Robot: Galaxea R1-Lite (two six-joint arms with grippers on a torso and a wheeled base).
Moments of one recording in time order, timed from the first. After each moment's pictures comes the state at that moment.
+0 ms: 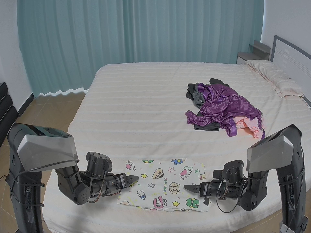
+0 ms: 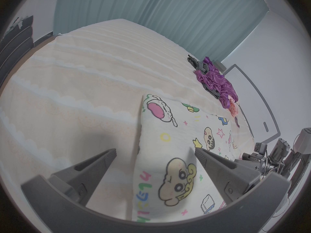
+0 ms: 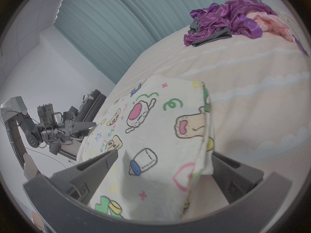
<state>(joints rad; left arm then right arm) -0.40 2.33 -0.58 -1.02 -0.12 -0.57 0.46 2.49 -0.46 -1.43 0.27 0.52</state>
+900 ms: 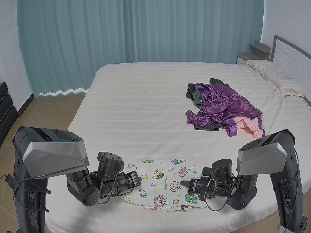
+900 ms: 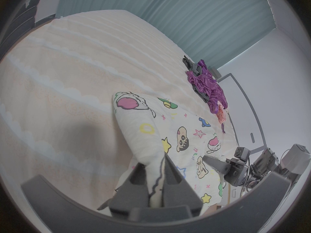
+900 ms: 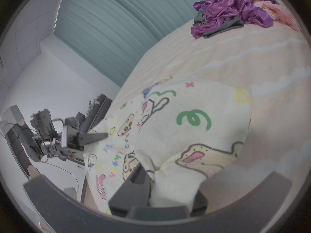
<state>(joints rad) -0.49 2.34 -0.64 -1.02 -0.15 -0.77 0.52 2.53 -0.59 -1.43 0.26 0.63</state>
